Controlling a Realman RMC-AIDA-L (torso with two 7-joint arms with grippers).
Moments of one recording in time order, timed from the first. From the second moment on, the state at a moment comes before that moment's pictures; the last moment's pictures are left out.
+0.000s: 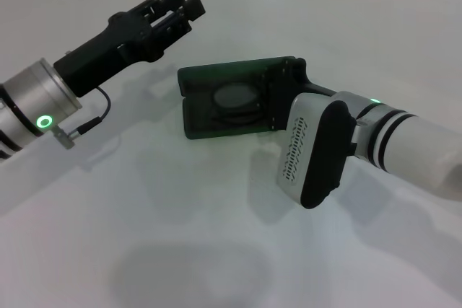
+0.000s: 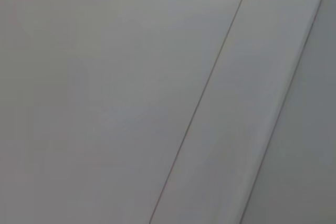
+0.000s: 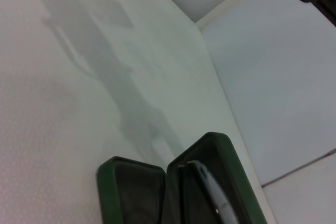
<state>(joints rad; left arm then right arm) -0.51 -2.09 0.61 0.33 1.48 1.54 -1.20 0.54 2.03 -2.33 -1.03 -1.62 0.07 1.23</state>
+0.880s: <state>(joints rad) -0.53 -2.09 0.61 0.33 1.48 1.51 -1.18 0.61 2.03 -2.34 -0.98 -1.54 0.05 1.35</state>
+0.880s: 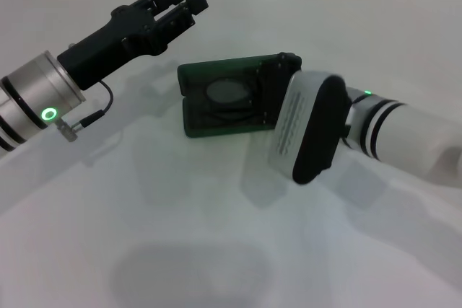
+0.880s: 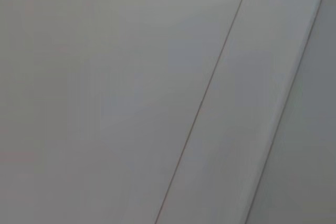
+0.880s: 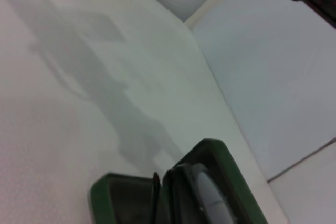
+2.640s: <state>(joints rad) -0.58 -2.09 0.62 0.32 1.48 1.48 -1.18 0.57 2.03 -2.28 -1.01 -1.37 0.02 1.38</state>
